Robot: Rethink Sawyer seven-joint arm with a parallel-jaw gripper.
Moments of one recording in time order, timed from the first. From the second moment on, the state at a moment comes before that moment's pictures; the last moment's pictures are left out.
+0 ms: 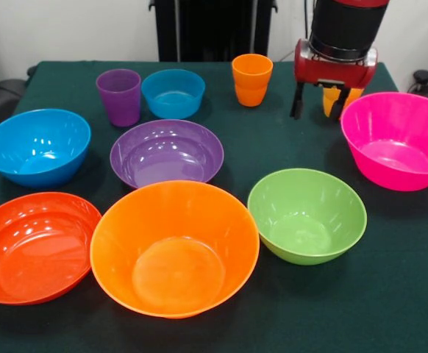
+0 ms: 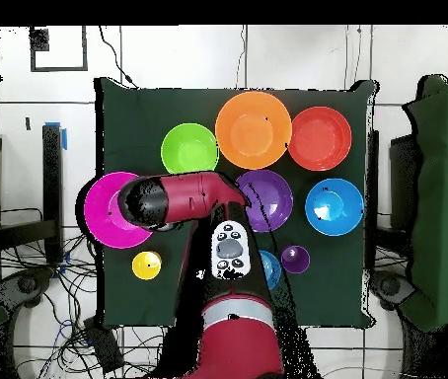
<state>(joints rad) -0.06 -0.59 0.06 1.57 -0.18 0.63 2.01</state>
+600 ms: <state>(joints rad) -0.06 -0.65 0.06 1.58 -0.14 0.63 2.01</state>
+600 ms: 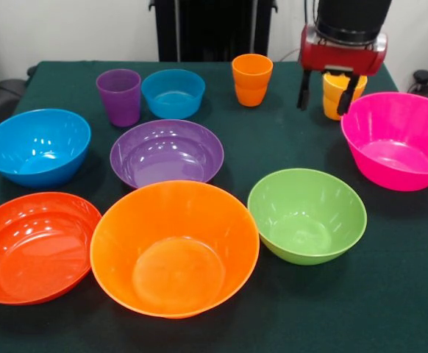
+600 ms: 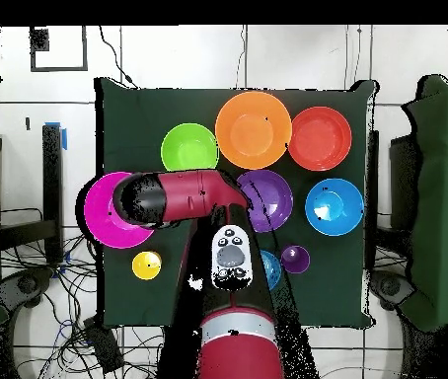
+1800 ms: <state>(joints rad) -0.06 -0.65 0.06 1.57 -0.10 0.64 2.01</state>
